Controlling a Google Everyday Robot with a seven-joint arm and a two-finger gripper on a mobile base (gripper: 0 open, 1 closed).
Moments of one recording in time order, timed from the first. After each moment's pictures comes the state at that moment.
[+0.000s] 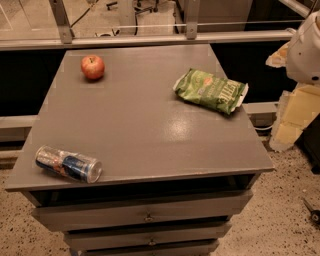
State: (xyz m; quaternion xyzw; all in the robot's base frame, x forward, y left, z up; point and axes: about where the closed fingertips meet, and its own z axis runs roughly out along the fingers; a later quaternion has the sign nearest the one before) arm 0.438 -0.217 0.976 -0.60 0.78 -0.03 0.16
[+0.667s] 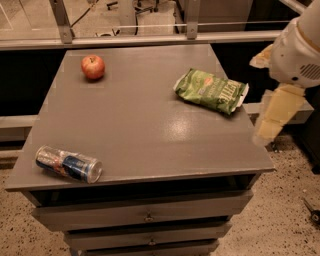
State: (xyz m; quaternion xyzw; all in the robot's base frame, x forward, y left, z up) arm 0.460 -0.197 0.963 -0.62 0.77 -0.01 0.18
